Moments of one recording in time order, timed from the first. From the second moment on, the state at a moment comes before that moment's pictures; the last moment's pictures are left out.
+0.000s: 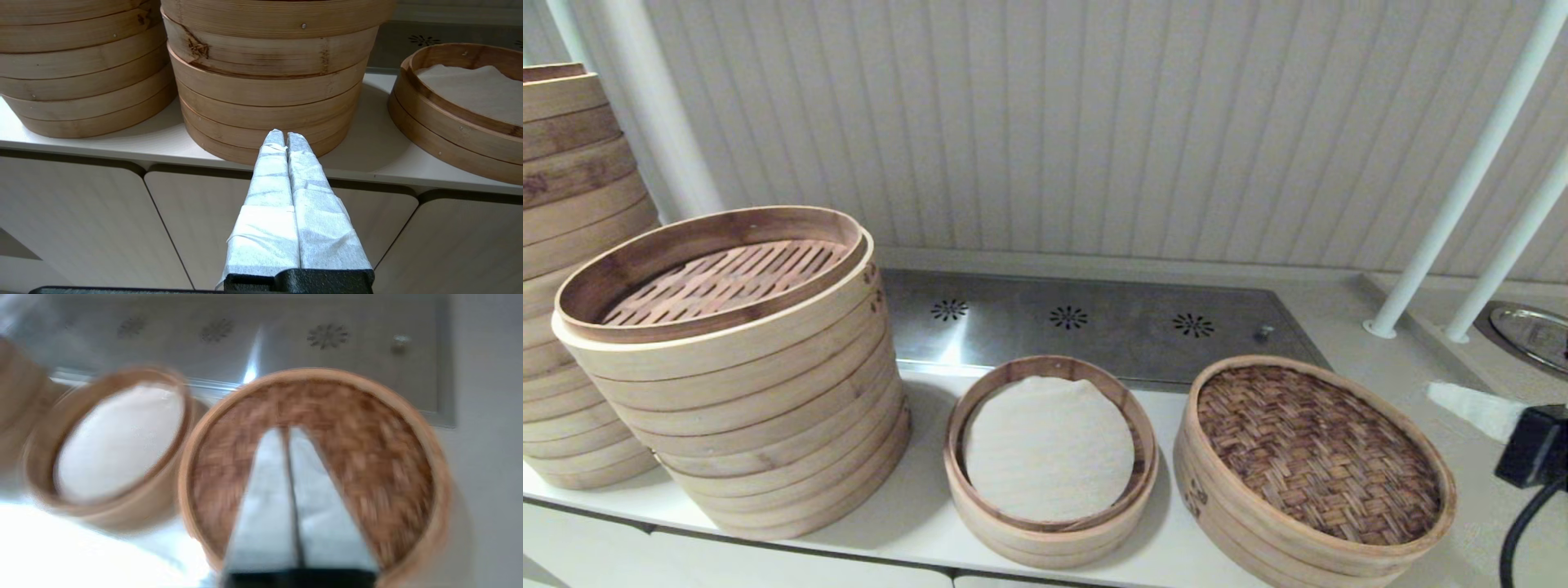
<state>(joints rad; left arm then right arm) -0.01 0.00 -0.01 0.02 0.00 0.01 -0.18 1.06 -0.39 -0.46 0.42 0.08</state>
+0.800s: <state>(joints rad) -0.01 0.00 -0.01 0.02 0.00 0.01 -0.10 0.35 -0.19 0.10 0.37 0.05</state>
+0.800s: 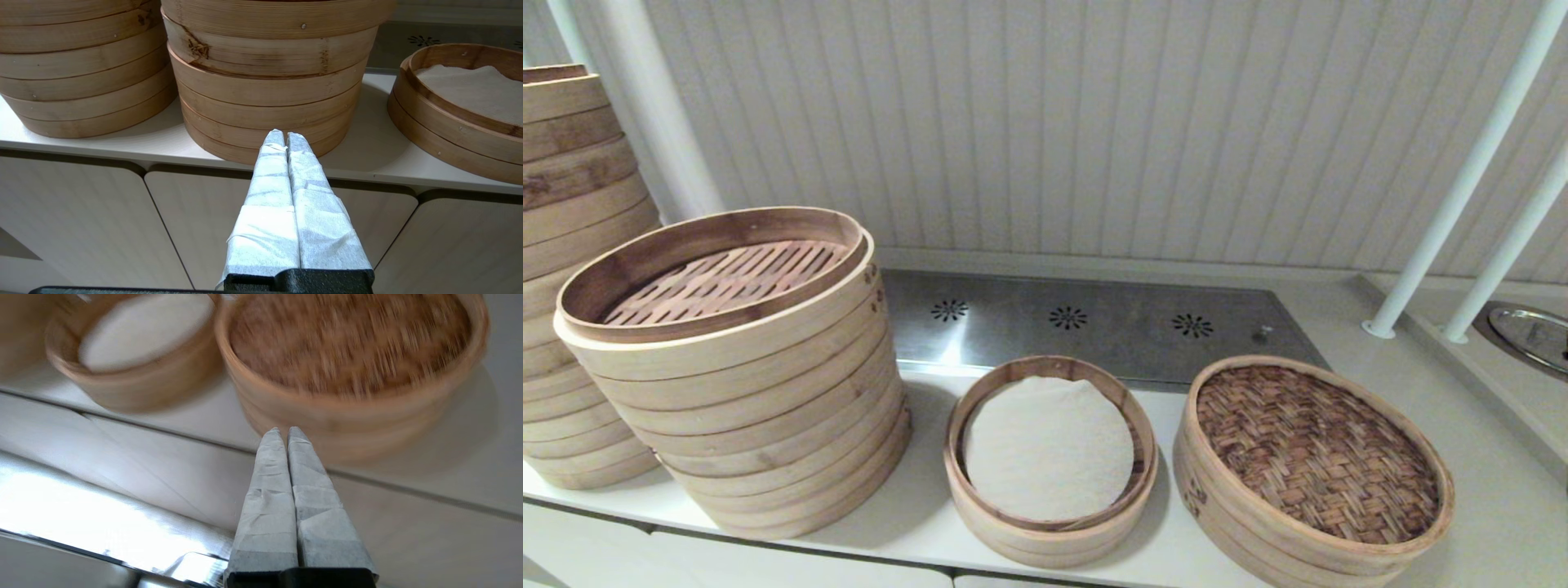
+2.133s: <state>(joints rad) -0.01 0.00 -0.01 0.02 0.00 0.01 0.00 0.00 0.00 0.00 -0.01 0.01</state>
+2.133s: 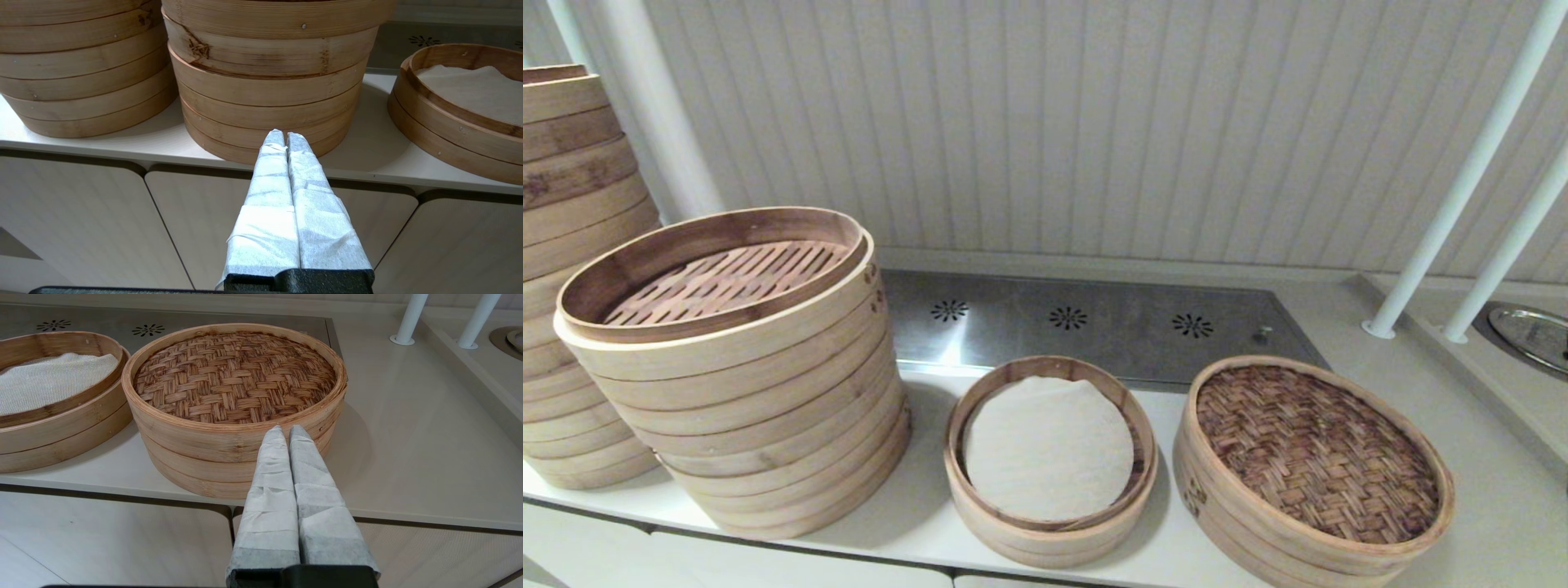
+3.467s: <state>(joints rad) -0.01 0.00 -0.01 0.02 0.00 0.01 0.00 0.03 -0.15 0.11 0.01 -0.01</state>
